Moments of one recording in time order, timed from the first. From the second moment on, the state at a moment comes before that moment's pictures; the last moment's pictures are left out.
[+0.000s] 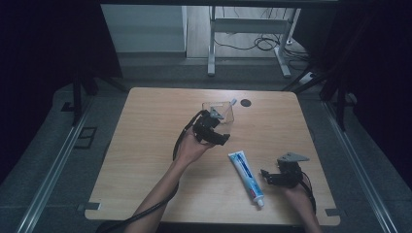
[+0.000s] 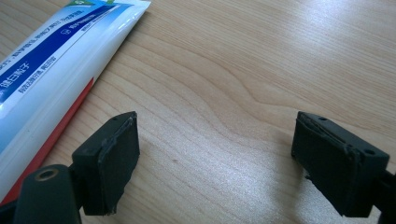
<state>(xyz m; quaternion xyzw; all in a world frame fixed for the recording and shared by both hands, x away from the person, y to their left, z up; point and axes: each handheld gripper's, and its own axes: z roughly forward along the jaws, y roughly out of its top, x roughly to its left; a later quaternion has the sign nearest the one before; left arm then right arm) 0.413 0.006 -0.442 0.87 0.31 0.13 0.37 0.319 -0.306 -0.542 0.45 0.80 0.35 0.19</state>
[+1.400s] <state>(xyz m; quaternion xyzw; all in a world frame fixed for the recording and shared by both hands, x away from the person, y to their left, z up) 0.366 0.047 -0.451 0.86 0.30 0.12 0.40 0.319 -0.306 -0.542 0.45 0.80 0.35 0.19</state>
